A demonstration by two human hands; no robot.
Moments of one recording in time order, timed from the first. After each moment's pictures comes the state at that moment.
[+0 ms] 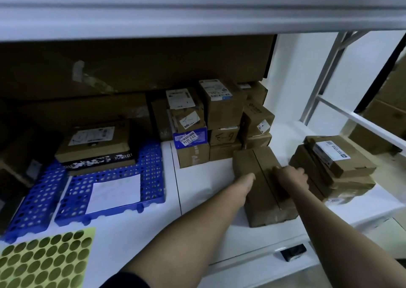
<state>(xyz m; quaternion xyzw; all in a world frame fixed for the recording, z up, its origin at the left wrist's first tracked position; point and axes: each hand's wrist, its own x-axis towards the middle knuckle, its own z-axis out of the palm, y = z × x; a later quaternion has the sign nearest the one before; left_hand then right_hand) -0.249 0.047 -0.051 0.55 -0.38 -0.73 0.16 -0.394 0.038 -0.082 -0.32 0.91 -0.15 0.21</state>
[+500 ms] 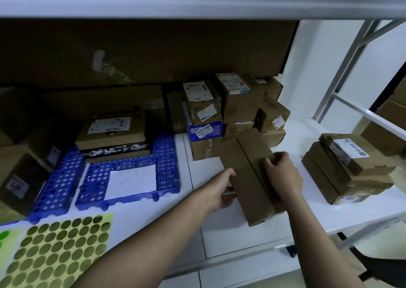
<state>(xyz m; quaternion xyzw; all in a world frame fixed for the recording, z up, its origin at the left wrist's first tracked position) -0.154 0.049 -0.057 0.56 -0.33 -0.73 0.19 -0.308 0.067 -0.054 -0.42 0.85 -0.29 0.14</state>
